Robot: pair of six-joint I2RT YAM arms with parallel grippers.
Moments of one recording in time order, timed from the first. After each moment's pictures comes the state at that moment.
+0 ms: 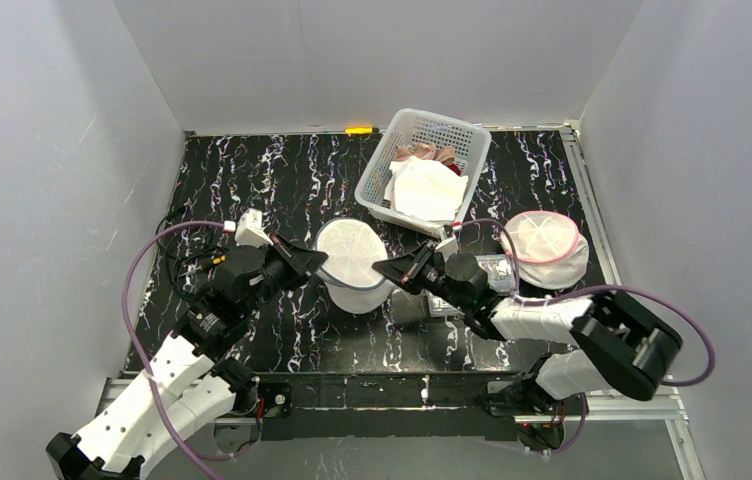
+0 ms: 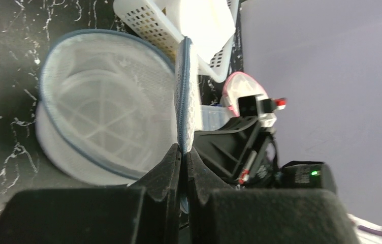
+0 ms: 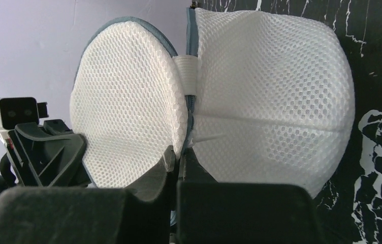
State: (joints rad) left arm -0.60 0.64 0.64 -0.31 -0.09 -1.02; right arm 0.89 1.41 0.41 0.87 -0.01 1.37
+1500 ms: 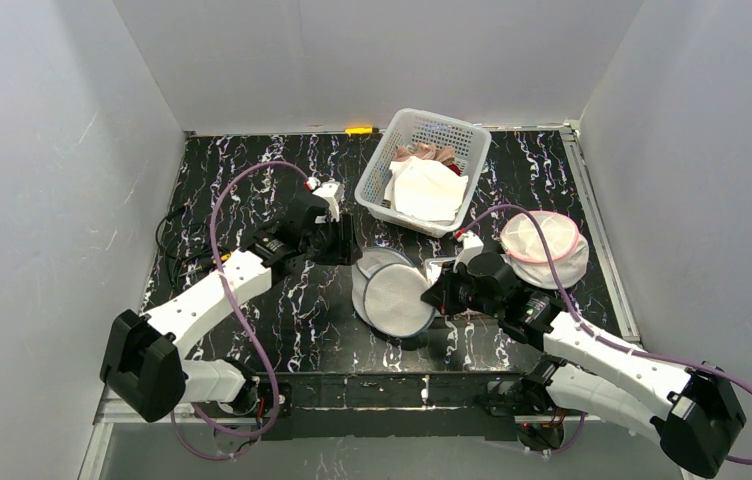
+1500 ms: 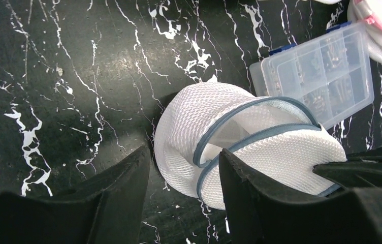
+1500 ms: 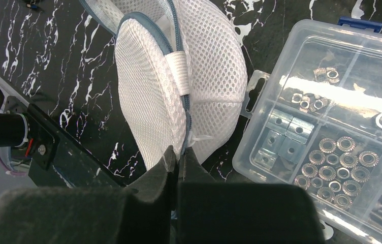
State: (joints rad) left arm -0.61 1.26 0.94 -0.40 0.05 -0.48; right arm 0.82 0.88 0.49 -0.17 -0.05 0.58
